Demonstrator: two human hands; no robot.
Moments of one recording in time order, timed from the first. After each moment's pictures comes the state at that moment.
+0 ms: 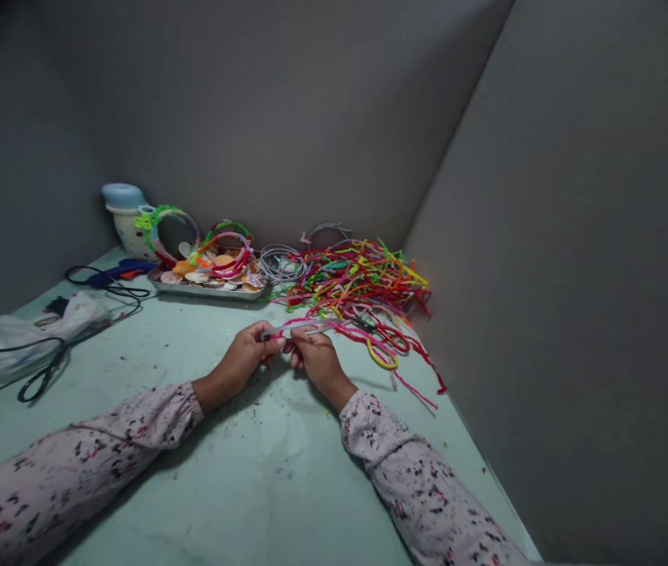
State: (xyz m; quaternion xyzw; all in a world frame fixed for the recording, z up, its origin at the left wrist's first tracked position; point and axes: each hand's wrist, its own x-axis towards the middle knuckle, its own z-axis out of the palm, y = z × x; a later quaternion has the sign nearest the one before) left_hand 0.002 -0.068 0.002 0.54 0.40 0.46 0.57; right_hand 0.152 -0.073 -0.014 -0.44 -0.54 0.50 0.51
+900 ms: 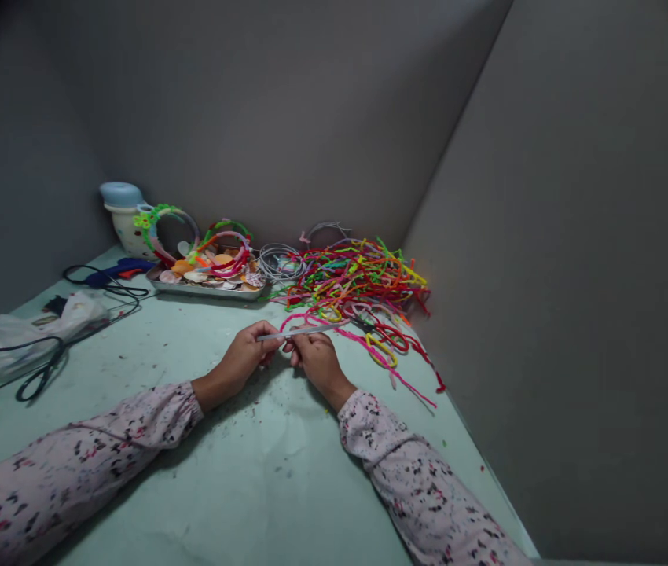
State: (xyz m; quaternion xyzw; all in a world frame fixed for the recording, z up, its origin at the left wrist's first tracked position) left_hand 0.004 -0.070 0.006 0.54 0.43 0.45 0.56; right_hand 0.155 -0.077 -0.011 -0.46 -0.59 0.43 0.50
